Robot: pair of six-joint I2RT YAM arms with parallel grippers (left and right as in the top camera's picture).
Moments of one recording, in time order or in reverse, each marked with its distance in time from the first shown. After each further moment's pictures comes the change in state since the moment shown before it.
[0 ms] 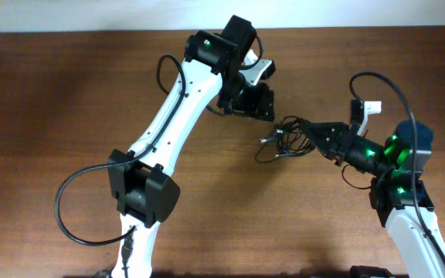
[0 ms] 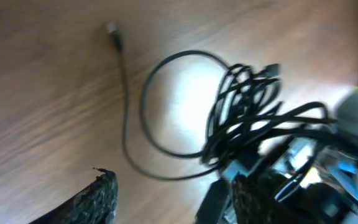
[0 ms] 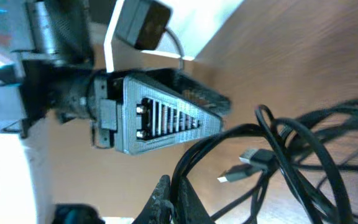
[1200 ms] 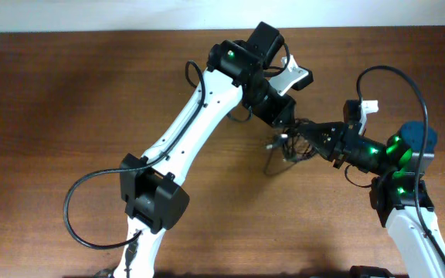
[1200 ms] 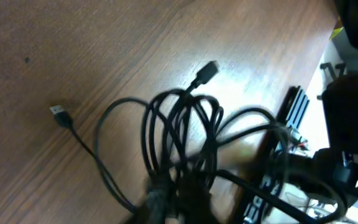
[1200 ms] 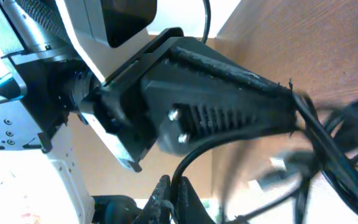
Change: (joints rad) left arm -0.103 0.000 0.000 0.104 0.055 0.240; right arm 0.000 0.000 0.000 0.087 -0.096 0.203
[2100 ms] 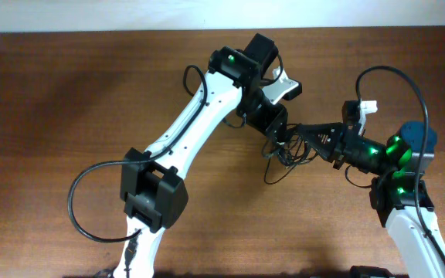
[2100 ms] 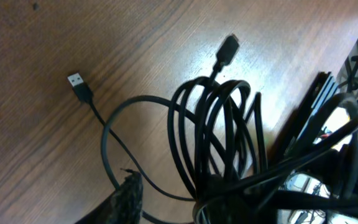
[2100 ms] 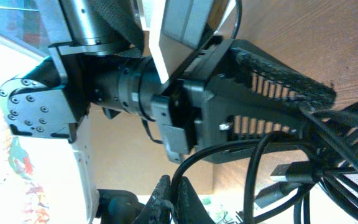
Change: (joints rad) left arm 0.014 0.000 -0.118 0.002 -0.054 0.002; right arm 0.000 0.000 0.000 0.000 -0.011 0.003
